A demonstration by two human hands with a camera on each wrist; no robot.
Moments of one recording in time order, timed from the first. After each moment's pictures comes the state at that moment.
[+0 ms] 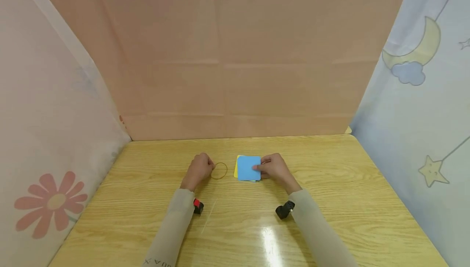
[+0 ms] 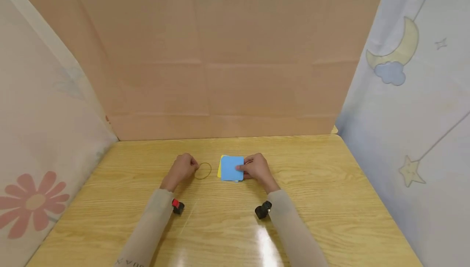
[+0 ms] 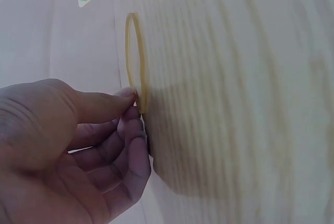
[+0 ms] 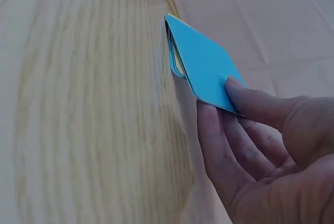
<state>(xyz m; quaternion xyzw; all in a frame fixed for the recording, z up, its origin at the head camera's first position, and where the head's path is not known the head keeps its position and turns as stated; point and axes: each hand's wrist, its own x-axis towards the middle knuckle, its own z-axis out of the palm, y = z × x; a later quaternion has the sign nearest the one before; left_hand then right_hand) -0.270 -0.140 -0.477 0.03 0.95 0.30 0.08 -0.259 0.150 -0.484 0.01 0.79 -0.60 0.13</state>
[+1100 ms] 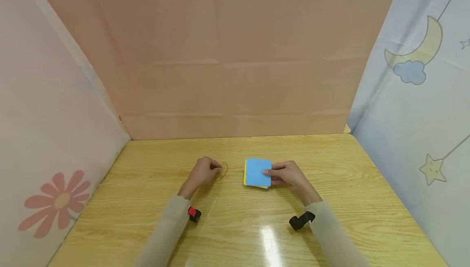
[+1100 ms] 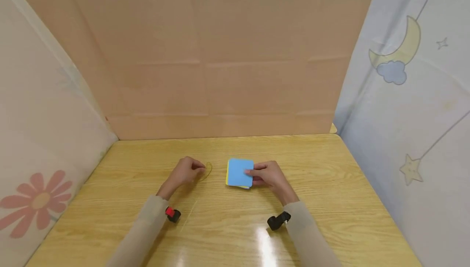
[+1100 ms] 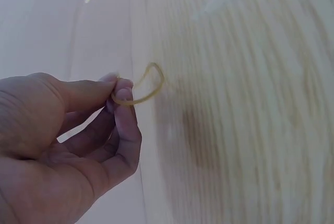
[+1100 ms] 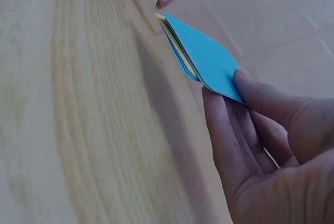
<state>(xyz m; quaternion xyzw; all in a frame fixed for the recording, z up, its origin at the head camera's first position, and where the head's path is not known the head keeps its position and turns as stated) -0.247 -0.130 -0.470 0.10 0.93 0.36 0.06 -0.228 0.190 -0.478 0.04 0.72 -0.67 0.17</state>
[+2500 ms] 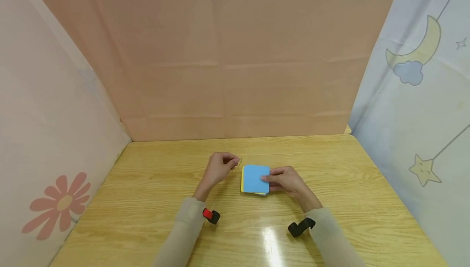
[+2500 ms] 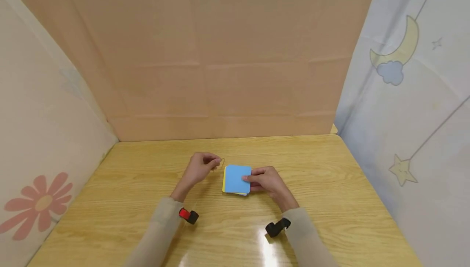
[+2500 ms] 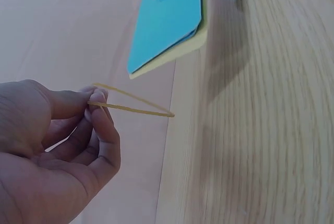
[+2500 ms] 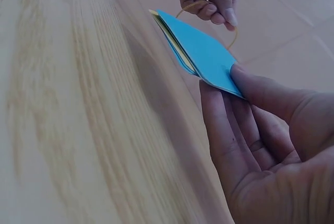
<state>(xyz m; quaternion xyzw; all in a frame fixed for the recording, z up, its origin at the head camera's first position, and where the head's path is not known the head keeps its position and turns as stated) -0.240 -0.079 -0.448 0.12 0.85 0.52 0.02 -0.219 0.188 -0.486 0.00 0.69 -0.69 0.21</state>
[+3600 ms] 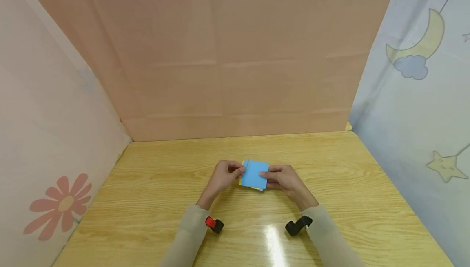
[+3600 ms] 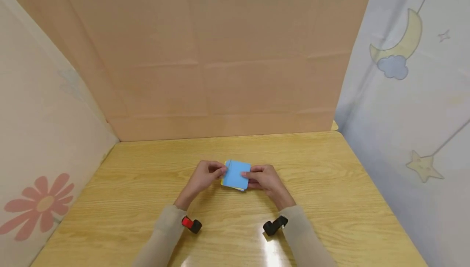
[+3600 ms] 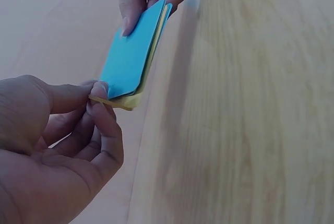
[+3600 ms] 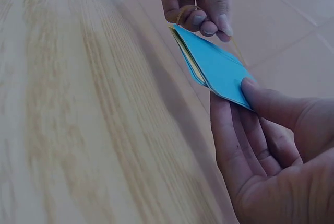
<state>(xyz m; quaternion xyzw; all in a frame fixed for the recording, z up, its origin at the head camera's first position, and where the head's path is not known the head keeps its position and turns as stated) -0.226 -0.068 -0.468 0.12 0.84 0.53 0.07 -0.223 0.176 -0.495 0.05 0.66 -0.73 0.19</state>
